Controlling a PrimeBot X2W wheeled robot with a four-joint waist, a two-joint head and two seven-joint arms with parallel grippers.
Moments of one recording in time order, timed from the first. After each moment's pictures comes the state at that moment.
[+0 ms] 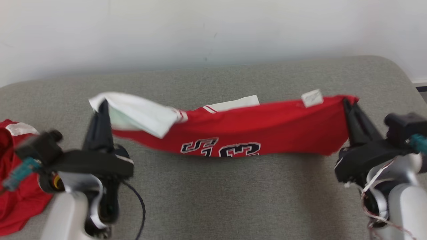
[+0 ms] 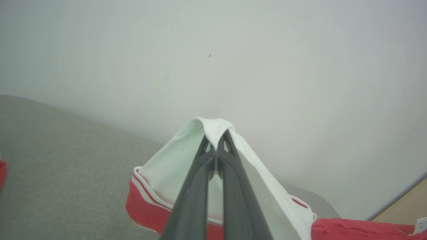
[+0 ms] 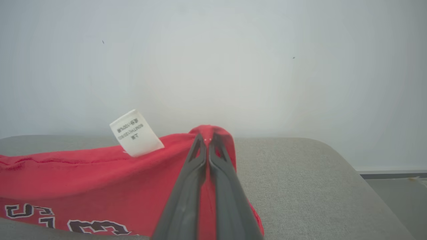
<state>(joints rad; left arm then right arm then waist) -0.36 0.14 -0.14 0.05 -0.68 0.11 -0.02 -0.27 -0.11 -0.10 -0.14 0.07 0.13 0.32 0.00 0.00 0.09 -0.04</state>
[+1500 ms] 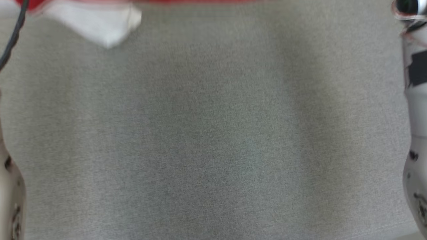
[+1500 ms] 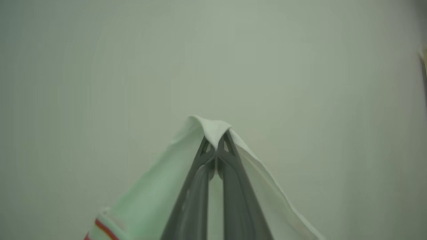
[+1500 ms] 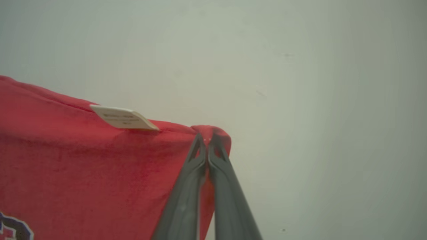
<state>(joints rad) -1.41 0.27 -0.10 0.38 -0.63 -0.02 -0.19 -1.29 -0.28 0.16 0.48 0.12 0.13 -0.12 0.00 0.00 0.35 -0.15</state>
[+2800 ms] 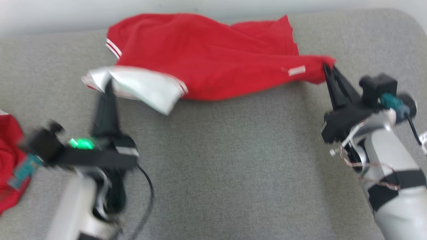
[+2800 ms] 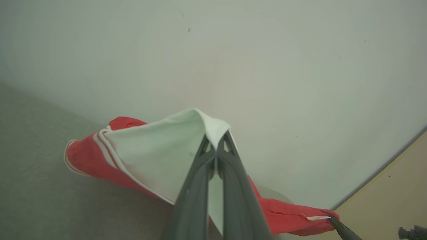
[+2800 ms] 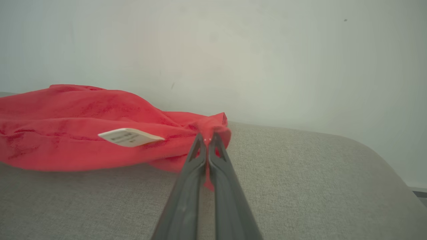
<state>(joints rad) -0.50 0.15 -0.18 0.21 -0.84 -0.13 -0.26 -0.70 -0.34 0.21 0.55 0.23 0.13 -0.10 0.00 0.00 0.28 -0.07</state>
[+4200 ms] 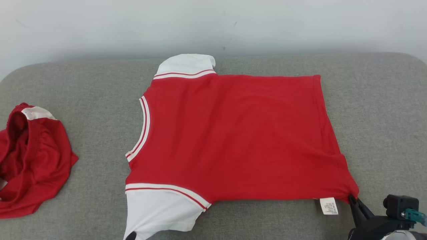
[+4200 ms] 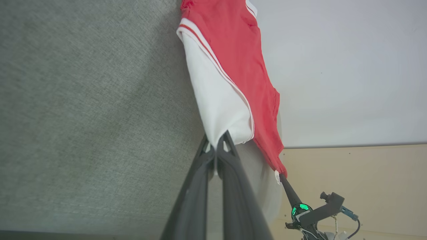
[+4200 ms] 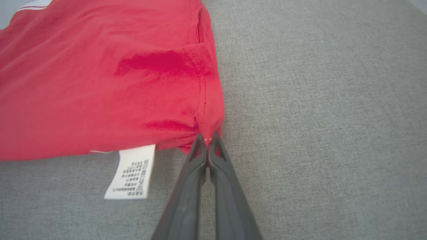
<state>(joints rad) 0.19 0.39 -0.28 -0.12 -1.44 -0.08 0.12 0.03 -0.16 -0.18 0.12 0.24 0.13 0.26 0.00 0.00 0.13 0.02</state>
